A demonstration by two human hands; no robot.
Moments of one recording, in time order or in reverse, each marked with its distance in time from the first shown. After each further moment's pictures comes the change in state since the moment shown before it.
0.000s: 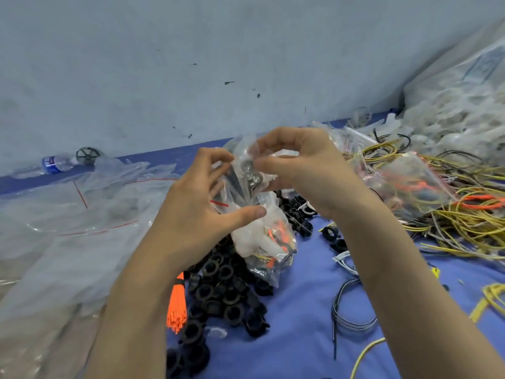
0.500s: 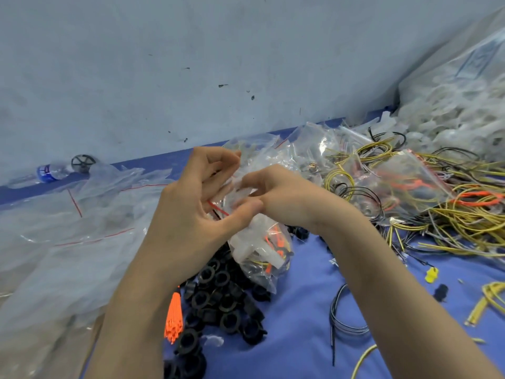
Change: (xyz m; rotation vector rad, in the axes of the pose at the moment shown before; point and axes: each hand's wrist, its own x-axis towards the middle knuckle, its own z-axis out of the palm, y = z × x) left_hand 0.001 0.005 0.008 -0.157 0.013 0.103; right_hand 0.002 0.014 0.009 -0.410 -0.308 0.197
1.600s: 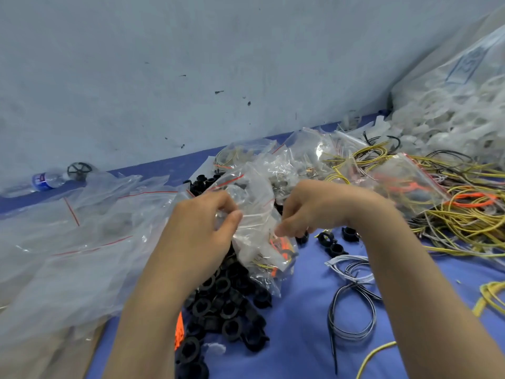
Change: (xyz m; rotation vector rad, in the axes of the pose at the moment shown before) left_hand 0.000 -0.009 0.002 0.626 0.012 -0.073; right_hand -0.010 0.024 -0.036 -0.414 -0.159 0.228
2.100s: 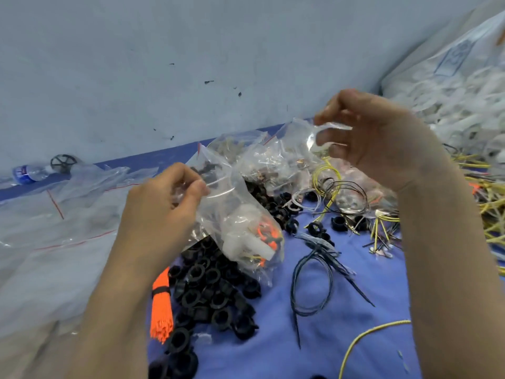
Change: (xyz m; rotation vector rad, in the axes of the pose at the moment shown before) left_hand 0.003 -0.009 -0.010 -0.142 0.154 -0.096; right_hand -0.031 0.029 -0.045 1.199 0.317 -0.530
